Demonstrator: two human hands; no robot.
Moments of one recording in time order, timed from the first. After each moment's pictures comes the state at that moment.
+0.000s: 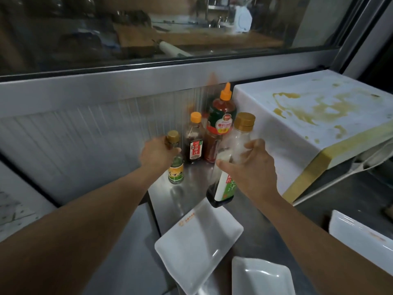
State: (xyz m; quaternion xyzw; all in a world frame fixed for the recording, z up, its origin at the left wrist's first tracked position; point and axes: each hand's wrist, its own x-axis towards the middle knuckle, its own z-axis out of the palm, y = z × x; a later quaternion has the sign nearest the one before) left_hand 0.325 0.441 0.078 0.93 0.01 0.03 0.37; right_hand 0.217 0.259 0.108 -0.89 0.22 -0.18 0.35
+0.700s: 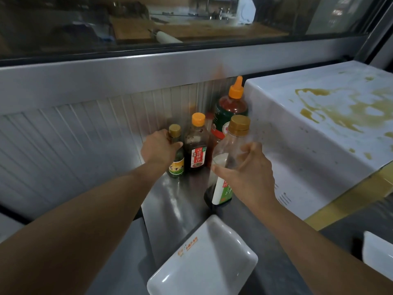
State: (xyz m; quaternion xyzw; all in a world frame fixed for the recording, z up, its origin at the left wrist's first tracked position) left_hand 0.411 0.419 0.037 0.94 0.03 0.07 0.32; right_hand 0.285 0.257 0.065 -0.90 0.21 -0.16 0.34
